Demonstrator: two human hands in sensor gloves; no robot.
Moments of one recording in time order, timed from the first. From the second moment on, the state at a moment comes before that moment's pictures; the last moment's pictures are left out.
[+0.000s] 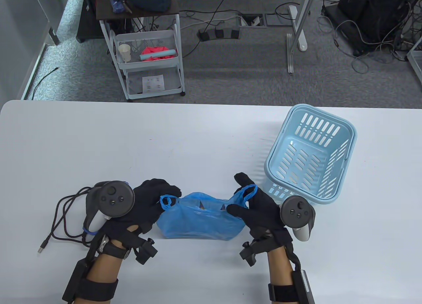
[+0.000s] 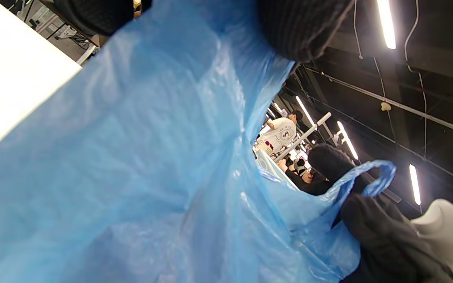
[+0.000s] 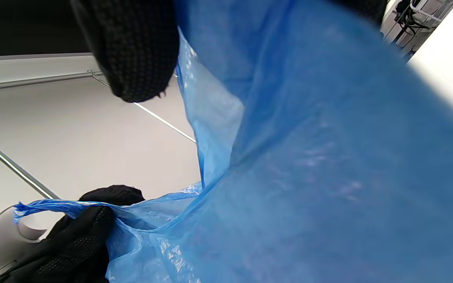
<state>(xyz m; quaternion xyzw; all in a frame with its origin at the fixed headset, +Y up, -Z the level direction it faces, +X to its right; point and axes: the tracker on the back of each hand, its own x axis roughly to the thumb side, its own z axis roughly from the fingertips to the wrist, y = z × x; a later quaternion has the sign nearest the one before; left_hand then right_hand) -0.201 -0.635 -0.219 -0.04 -0.20 0.38 0.90 0.134 -0.688 -0.225 0.19 -0.02 0.81 0.55</state>
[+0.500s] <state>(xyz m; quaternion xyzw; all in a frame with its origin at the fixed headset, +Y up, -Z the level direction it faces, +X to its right) -0.136 -0.633 -0.207 -0.04 -0.25 0.19 0.95 0.092 -0.661 -0.209 0.21 -0.04 0.87 0.44</state>
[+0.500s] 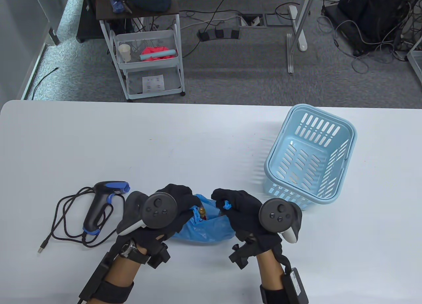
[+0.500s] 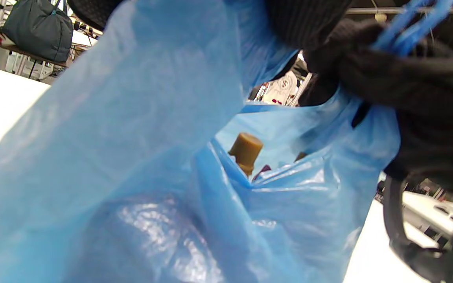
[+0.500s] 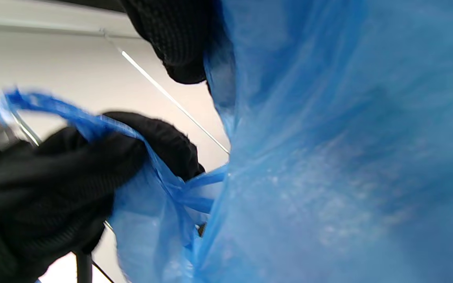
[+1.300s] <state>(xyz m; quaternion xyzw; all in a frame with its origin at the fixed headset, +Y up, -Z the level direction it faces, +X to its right) -0.100 -0.622 -0.201 -0.03 -0.23 0.04 0.97 0.068 -0.656 -0.204 0.32 0.07 0.88 0.35</state>
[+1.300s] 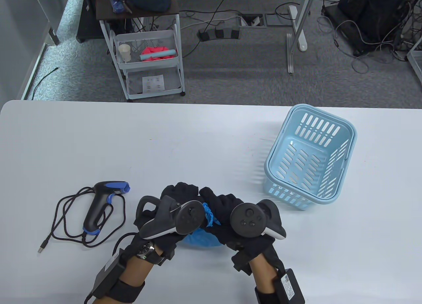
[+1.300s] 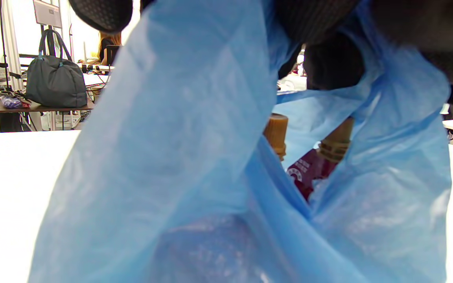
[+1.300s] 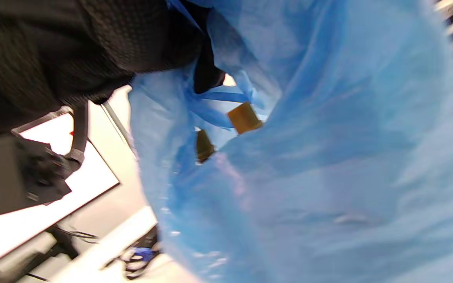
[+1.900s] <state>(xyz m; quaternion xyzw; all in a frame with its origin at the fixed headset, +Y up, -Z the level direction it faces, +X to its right) -0.116 -0.602 -0.201 -0.01 -0.24 0.12 0.96 0.075 -0.659 -0.202 0.25 -0.04 0.89 0.38</state>
